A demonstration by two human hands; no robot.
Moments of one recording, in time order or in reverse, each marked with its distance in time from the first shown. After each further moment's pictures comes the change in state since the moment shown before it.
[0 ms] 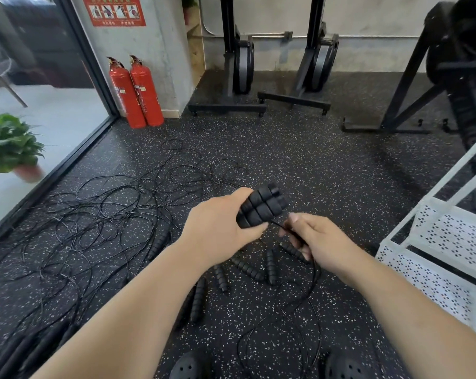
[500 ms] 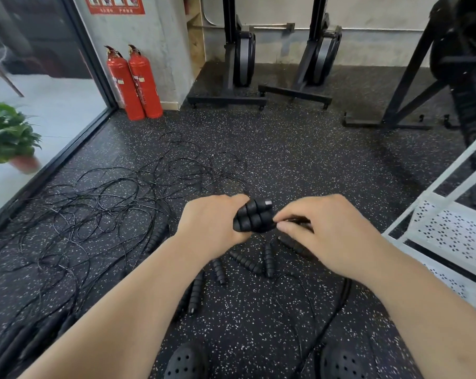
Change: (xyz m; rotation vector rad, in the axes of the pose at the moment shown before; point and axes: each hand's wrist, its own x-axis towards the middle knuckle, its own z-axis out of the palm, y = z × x) left_hand 0.004 -0.015 0.014 0.303 -0.086 0.018; right_hand -0.033 -0.058 -0.010 -0.753 0.116 -0.390
